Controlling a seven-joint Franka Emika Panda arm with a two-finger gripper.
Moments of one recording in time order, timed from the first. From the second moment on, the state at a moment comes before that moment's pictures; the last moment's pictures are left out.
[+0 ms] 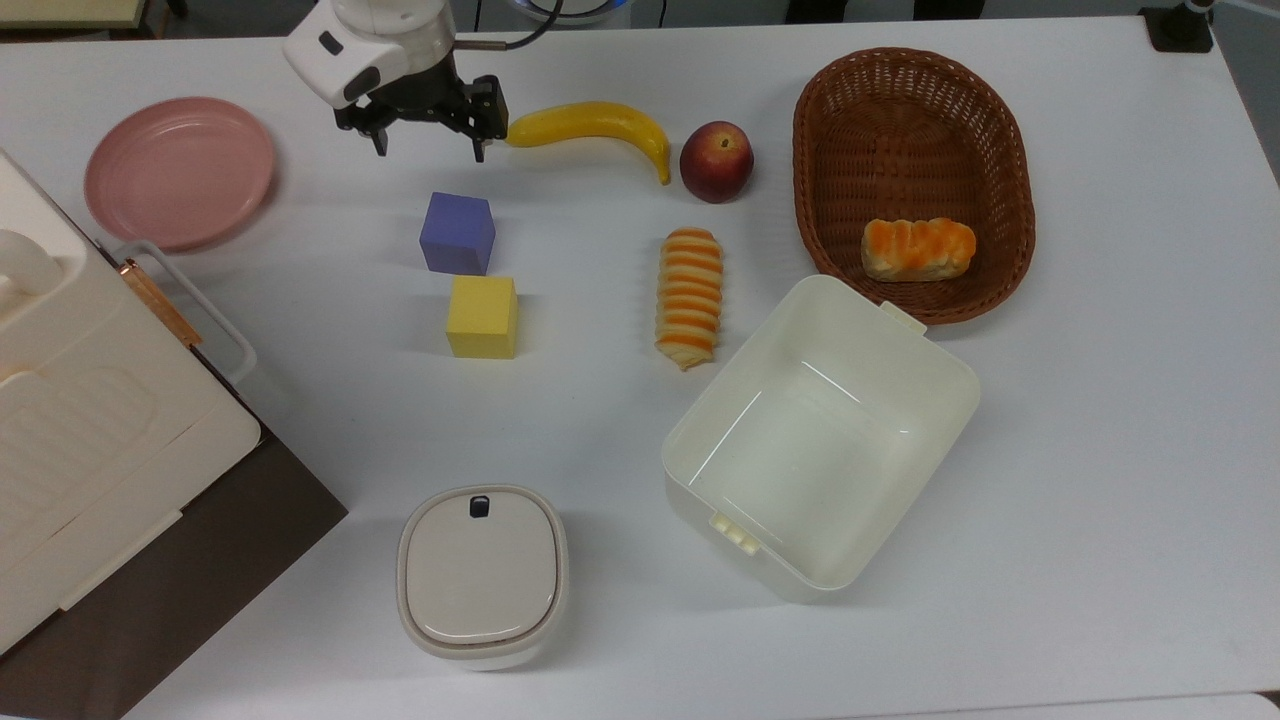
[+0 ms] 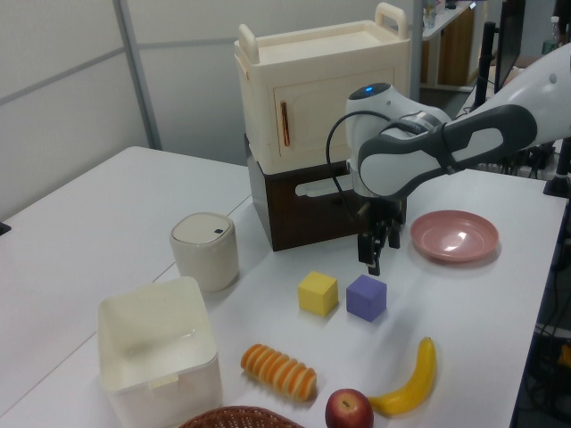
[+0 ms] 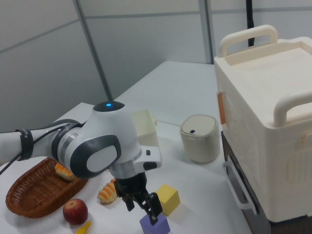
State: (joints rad) arm -0.08 -0.02 -0.09 -2.12 -0.09 2.03 -0.11
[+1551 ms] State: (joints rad) arm -0.08 0.16 -0.08 -2.09 -0.09 2.22 -0.13
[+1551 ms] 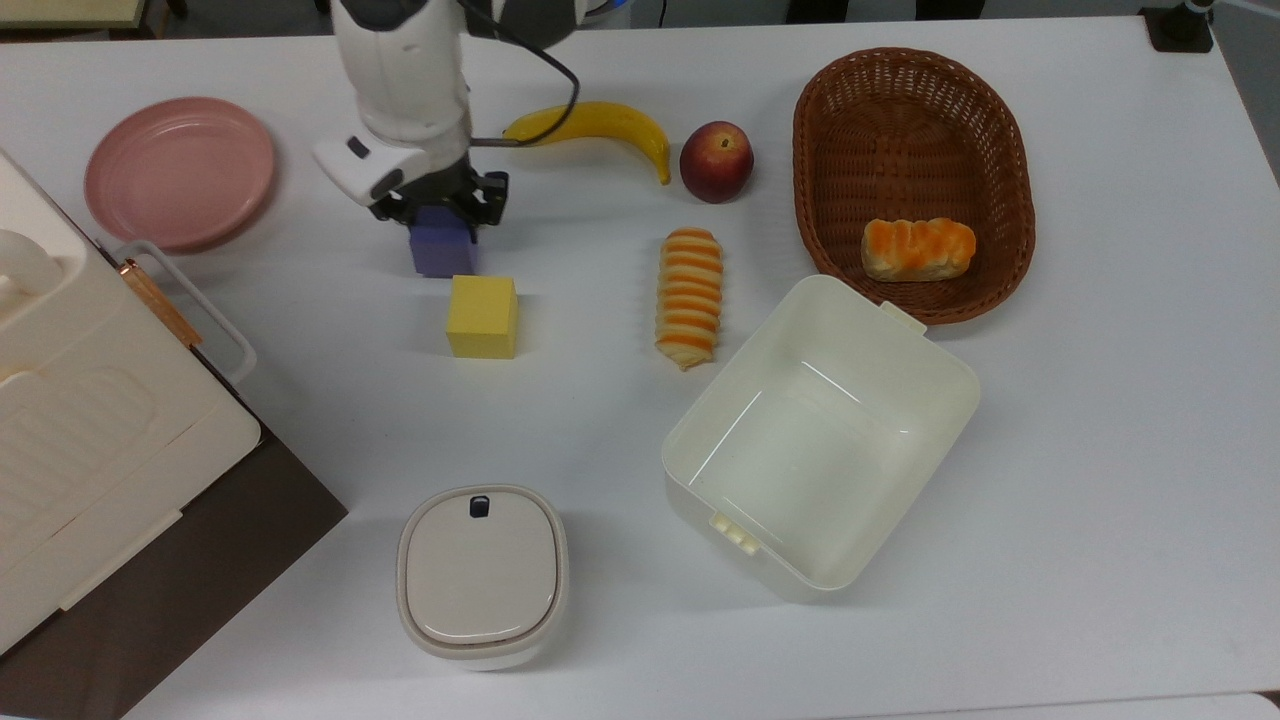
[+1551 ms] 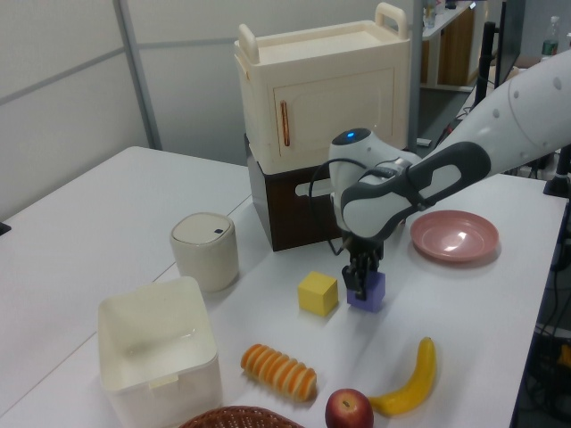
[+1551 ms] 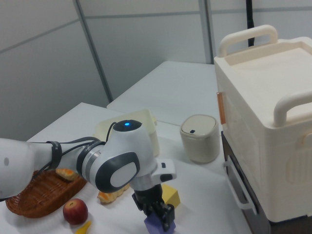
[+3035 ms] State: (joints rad) arm -0.51 0.24 -0.14 -1.90 -0.09 2.10 -0.76
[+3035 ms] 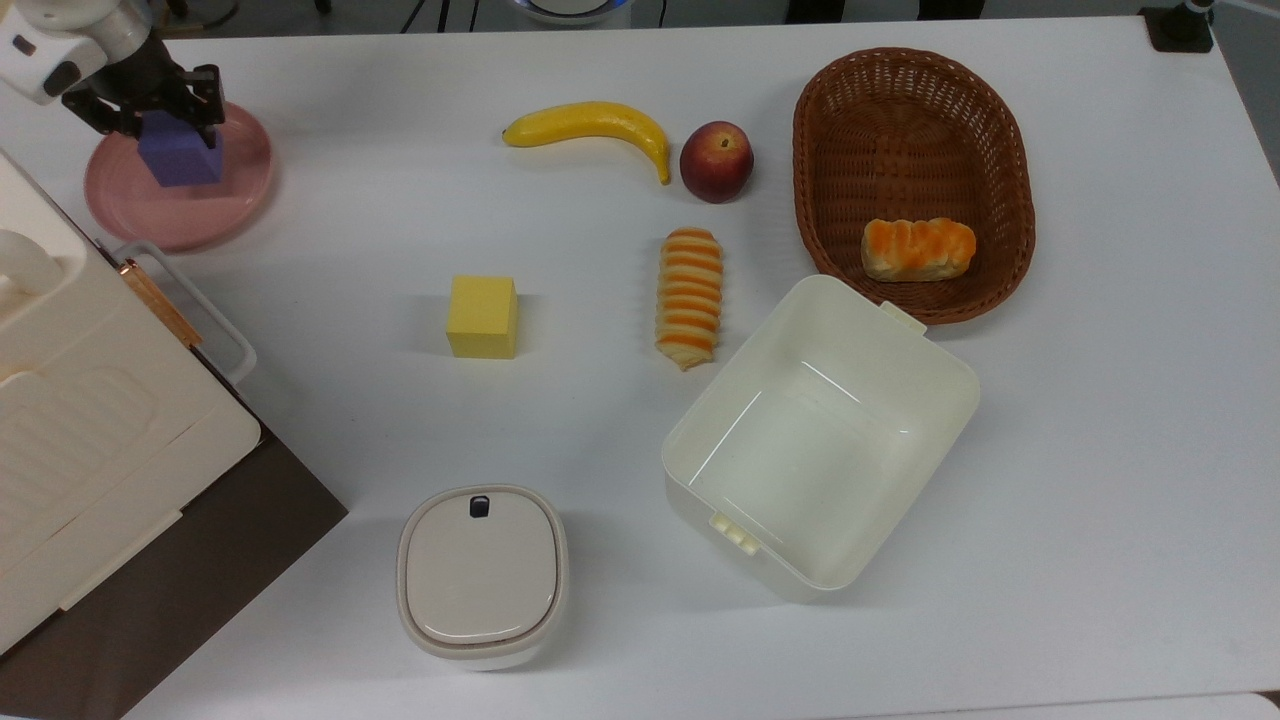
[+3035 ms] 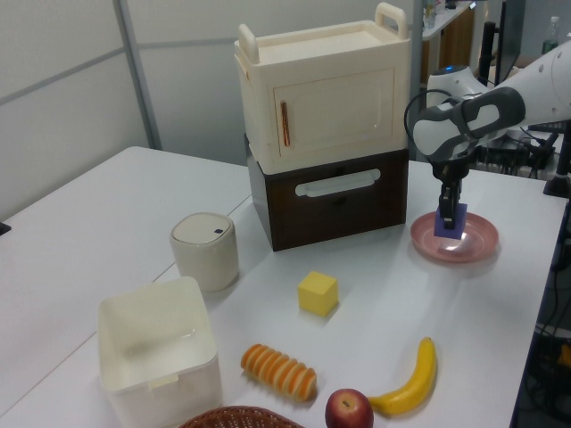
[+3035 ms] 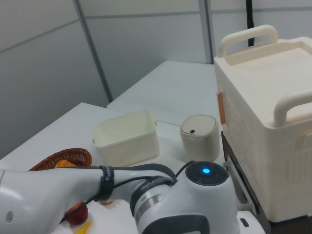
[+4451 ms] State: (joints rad) arm -0.26 0.21 0.02 -1.71 -0.08 1.87 -0.21
